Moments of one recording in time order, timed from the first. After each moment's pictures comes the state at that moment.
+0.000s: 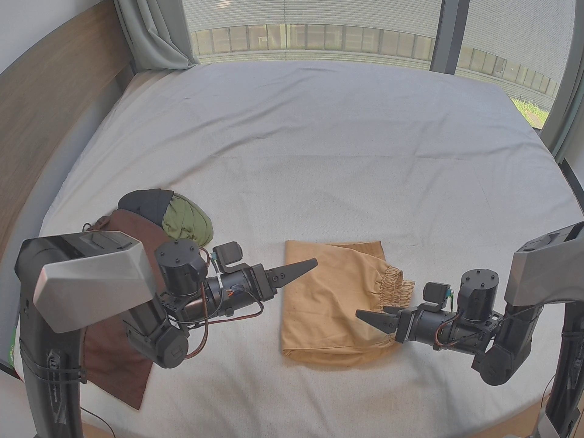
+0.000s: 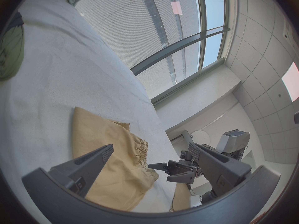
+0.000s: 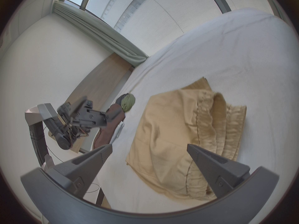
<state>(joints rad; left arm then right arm) -0.46 2.34 -0.78 -1.54 -0.61 -0.74 0.41 2.23 -0.35 -1.54 0.39 0.47</state>
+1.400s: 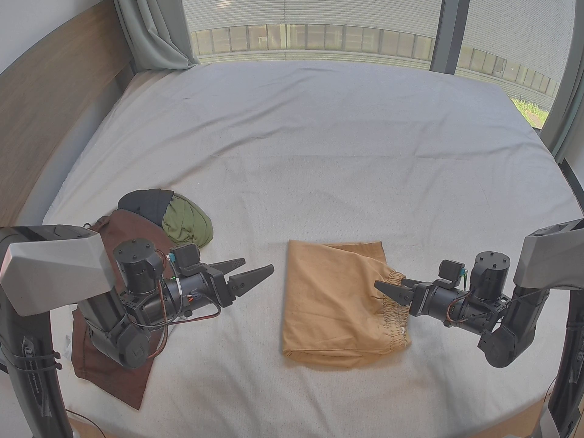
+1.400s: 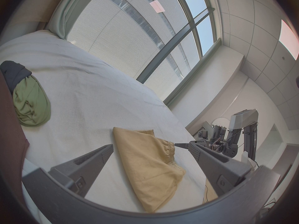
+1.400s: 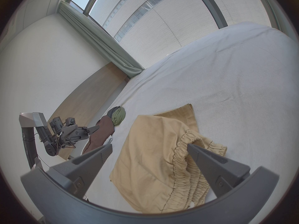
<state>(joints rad) -0.32 2.23 -0.60 -1.54 -0.59 -0.41 0.30 2.22 -0.42 -1.54 0.39 0.42</state>
